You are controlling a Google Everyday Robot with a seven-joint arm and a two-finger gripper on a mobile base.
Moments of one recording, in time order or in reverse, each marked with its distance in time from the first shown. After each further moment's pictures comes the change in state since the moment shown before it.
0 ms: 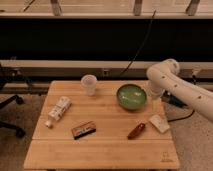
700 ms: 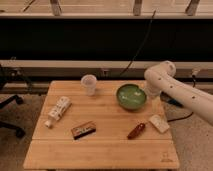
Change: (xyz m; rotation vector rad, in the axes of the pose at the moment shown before) arm 0.001 -0.018 0.022 0.029 0.020 -0.081
